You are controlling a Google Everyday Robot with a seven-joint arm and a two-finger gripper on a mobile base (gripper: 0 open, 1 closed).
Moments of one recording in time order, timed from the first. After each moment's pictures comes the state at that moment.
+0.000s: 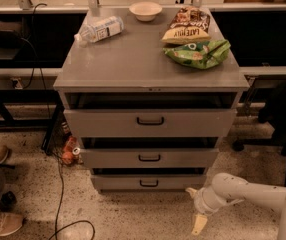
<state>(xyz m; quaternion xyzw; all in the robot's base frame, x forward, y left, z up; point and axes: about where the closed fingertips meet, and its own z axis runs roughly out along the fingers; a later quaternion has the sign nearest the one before) 0.465 -0.202 0.283 -0.66 0.72 0.15 0.16</state>
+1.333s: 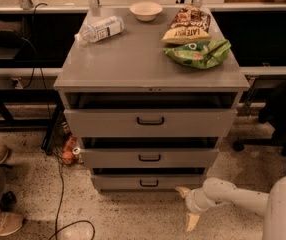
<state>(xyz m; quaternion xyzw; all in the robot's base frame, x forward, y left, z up) 0.501 -0.179 0.218 -0.74 0.63 0.12 0.21</state>
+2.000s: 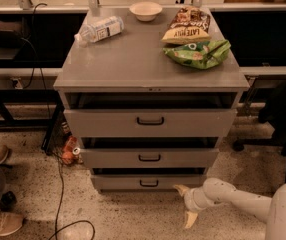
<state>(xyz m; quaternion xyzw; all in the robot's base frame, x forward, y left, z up) 0.514 -0.174 0.214 -0.75 0.60 0.11 0.24</state>
